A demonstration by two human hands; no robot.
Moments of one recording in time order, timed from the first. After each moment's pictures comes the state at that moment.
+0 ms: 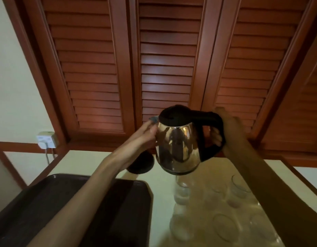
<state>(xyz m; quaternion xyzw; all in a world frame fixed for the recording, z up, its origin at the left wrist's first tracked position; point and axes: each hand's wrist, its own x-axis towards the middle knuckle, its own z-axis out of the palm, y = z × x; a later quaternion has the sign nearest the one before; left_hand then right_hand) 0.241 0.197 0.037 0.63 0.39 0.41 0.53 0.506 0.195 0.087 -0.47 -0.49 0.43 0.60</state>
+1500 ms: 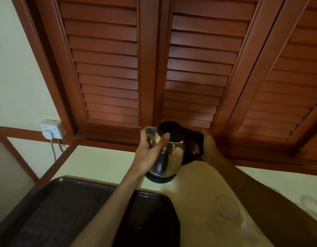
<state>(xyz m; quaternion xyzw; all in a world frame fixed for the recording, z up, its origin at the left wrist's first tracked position) 0.185 0.284 -0.050 0.51 0.53 0.52 0.44 0.396 0.379 -0.063 -0.51 -0.51 0.52 0.45</state>
